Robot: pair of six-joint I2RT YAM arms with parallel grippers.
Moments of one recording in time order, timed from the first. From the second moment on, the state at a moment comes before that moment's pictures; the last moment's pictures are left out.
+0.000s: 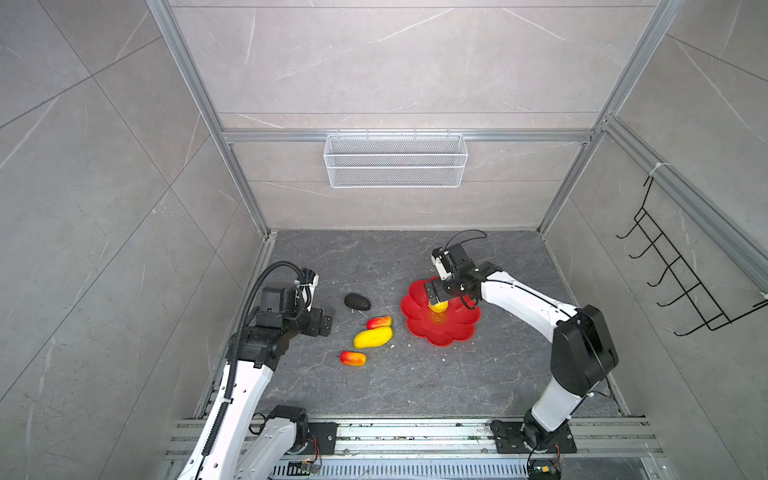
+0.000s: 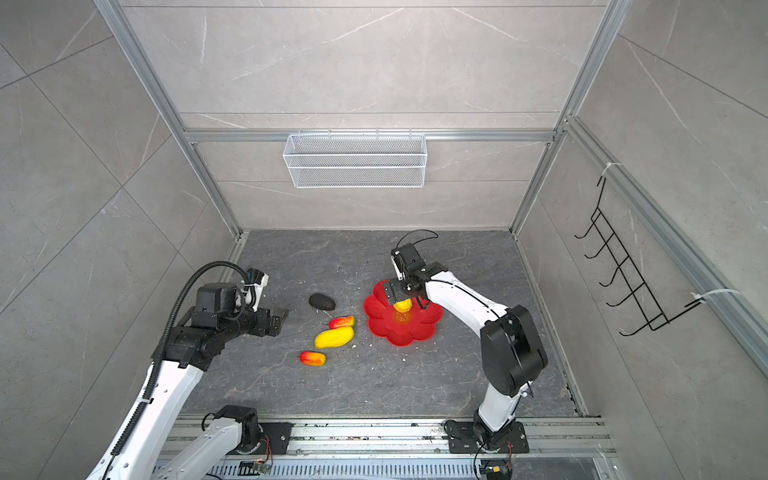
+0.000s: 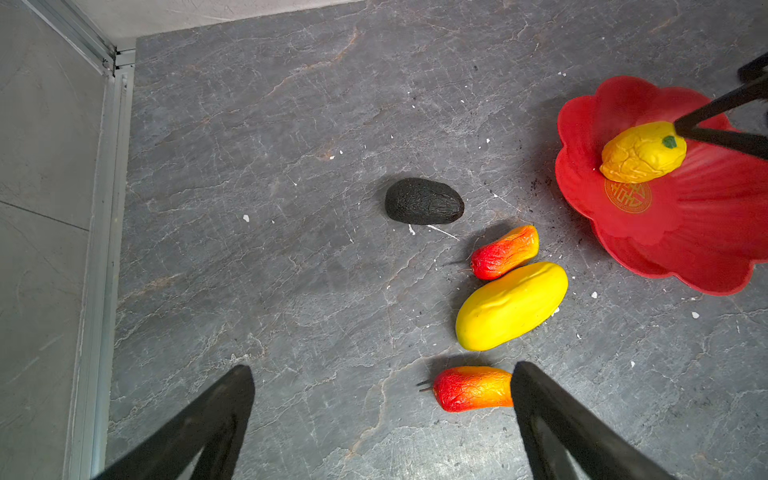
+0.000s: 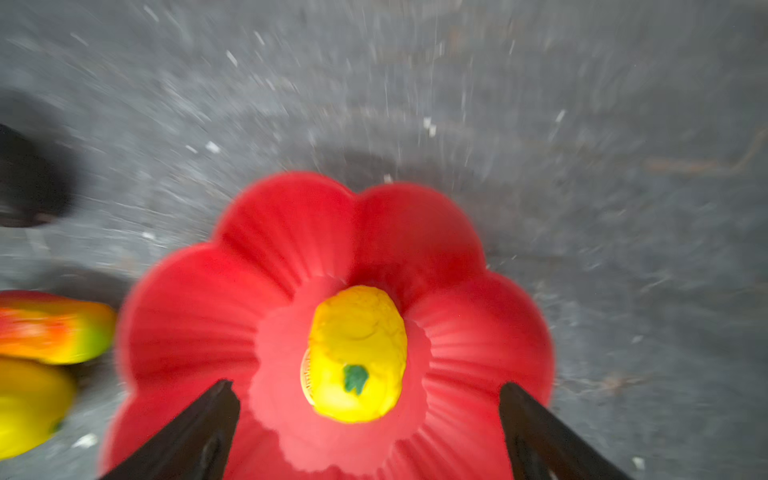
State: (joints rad) left arm -0.17 0.86 0.94 -0.85 0.09 0.08; right arm 0.56 1.70 1.38 -0.64 0.12 0.08
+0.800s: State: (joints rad) left arm -0.17 0.86 0.94 -0.85 0.09 0.08; right arm 0.99 2.06 1.61 -0.63 -0.17 -0.21
